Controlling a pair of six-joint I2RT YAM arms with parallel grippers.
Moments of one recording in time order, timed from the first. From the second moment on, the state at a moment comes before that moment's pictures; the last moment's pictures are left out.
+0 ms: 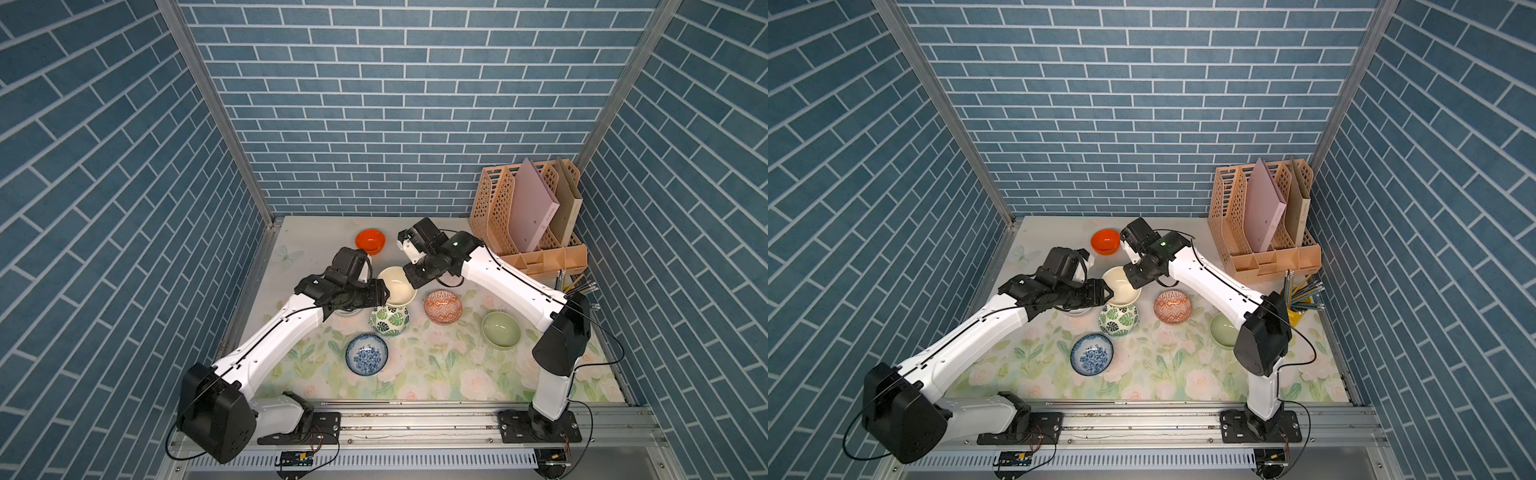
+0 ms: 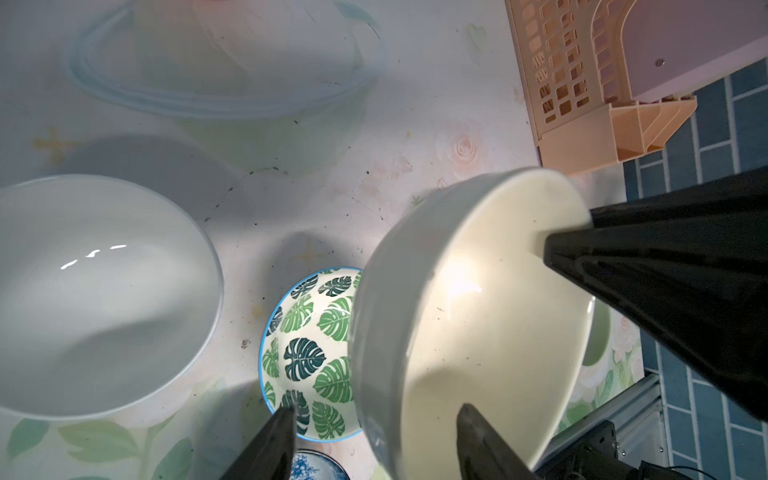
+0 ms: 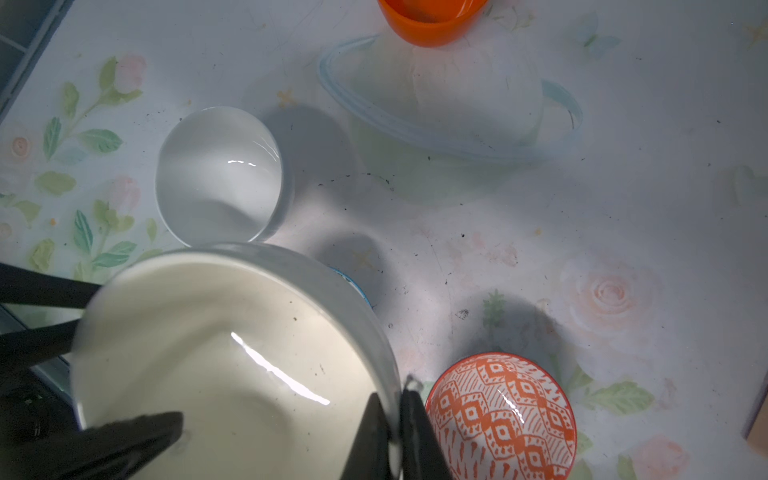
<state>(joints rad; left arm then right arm) -0.52 1.30 1.08 -0.69 0.19 -0.56 0.85 1.87 1.84 -1.02 -0.01 0.18</state>
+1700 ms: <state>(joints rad) -0.56 1.38 1.15 -0.78 -0.04 -0.56 0.86 1.88 1.79 -0.97 -0.07 0.19</state>
